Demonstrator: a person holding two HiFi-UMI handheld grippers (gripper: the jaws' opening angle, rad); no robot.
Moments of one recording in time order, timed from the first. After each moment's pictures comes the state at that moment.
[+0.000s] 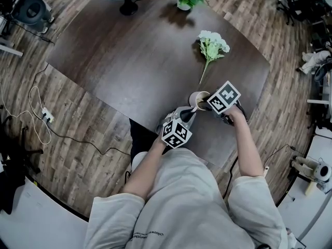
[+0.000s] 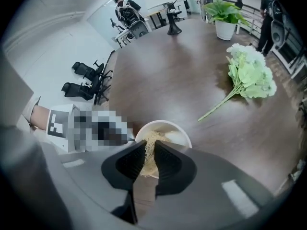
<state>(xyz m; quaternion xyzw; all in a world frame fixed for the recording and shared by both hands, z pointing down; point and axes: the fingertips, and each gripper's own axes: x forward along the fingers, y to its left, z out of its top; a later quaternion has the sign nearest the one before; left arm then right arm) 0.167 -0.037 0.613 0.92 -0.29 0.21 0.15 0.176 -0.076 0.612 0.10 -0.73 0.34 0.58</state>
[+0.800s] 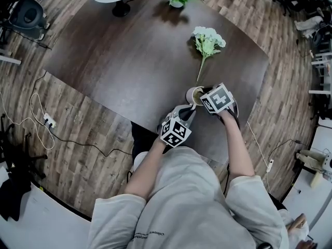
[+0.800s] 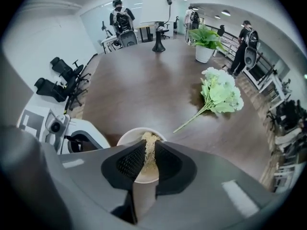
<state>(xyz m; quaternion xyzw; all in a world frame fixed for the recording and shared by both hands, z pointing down) 0.171 -0.038 0.612 0.92 -0.29 0.20 0.17 0.181 -0.115 0.607 0.26 -0.73 0.25 0.58</state>
